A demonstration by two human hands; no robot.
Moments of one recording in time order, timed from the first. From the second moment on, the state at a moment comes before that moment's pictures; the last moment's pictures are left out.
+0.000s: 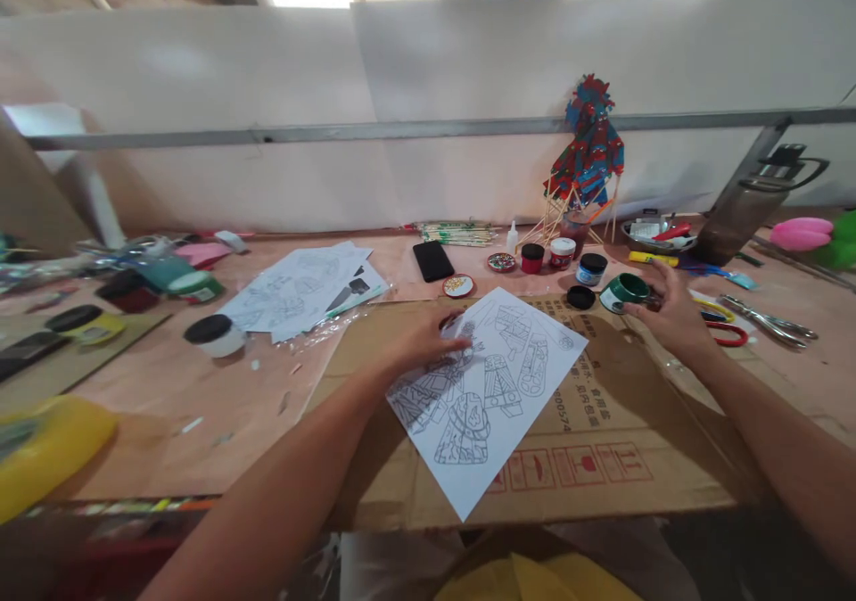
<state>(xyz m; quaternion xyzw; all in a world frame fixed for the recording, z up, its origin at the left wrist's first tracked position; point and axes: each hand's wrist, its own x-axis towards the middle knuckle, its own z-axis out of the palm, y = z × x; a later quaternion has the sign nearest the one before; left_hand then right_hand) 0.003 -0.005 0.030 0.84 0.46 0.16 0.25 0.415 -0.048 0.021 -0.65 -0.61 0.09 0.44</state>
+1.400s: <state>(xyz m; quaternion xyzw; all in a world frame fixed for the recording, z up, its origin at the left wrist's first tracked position) 0.020 -0.033 0.014 0.92 0.39 -0.01 0.10 0.386 -0.065 0.019 -0.66 -0.63 0.10 0.40</state>
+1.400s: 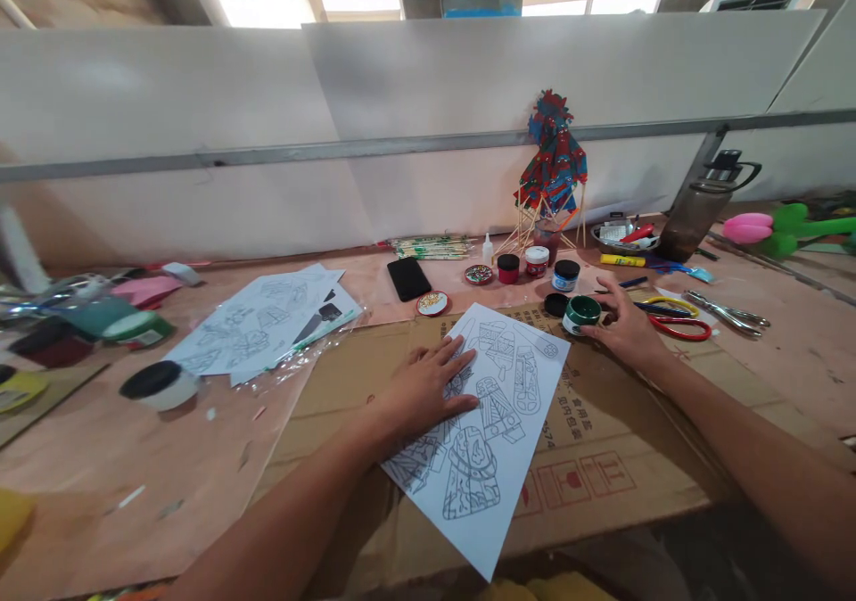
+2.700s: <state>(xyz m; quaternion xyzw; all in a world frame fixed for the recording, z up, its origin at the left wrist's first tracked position) 0.030 -0.034 0.009 0.91 0.40 0.02 0.10 0.304 0.055 0.028 -0.75 -0.62 0.02 0.23</state>
